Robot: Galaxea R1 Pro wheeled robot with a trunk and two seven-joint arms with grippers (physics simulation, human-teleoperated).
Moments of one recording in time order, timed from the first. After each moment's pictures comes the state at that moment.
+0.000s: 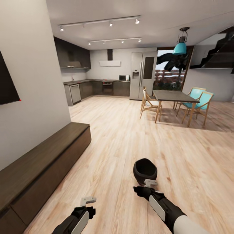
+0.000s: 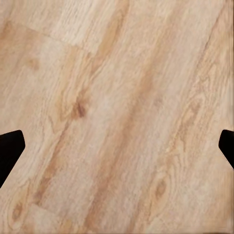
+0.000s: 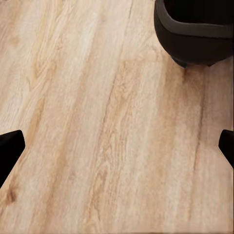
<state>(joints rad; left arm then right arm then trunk) -0.42 -0.05 -0.38 -0.63 0.53 0.41 0.46 -0.58 -0.01 0.43 -0.51 -0.60 0.21 -0.08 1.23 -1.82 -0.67</state>
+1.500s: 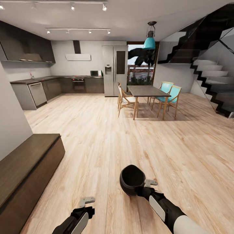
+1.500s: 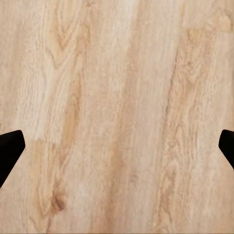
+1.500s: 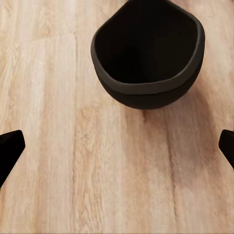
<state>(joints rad) -0.42 -0.04 -0.38 -0.62 0.52 0.37 0.46 -0.58 -0.01 0.43 -0.51 -0.59 0.20 -0.08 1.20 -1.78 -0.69</state>
